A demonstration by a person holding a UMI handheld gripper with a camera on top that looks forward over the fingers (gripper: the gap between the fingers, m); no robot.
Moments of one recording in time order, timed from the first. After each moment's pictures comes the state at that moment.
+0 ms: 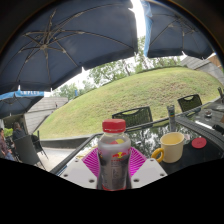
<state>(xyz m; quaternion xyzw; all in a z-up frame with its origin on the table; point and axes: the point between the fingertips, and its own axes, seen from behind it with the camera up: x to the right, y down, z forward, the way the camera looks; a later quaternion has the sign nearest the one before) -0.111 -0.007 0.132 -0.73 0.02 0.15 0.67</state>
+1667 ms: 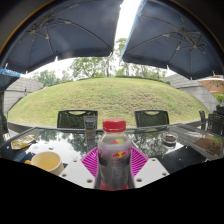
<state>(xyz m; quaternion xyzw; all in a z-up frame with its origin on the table) 0.255 0.108 0.101 -0.74 0.05 -0.05 0.67</state>
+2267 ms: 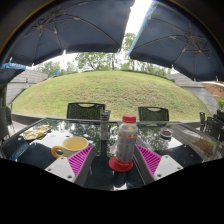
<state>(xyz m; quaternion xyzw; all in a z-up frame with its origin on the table) 0.198 0.001 0.113 -0.77 0.02 -0.06 0.63</state>
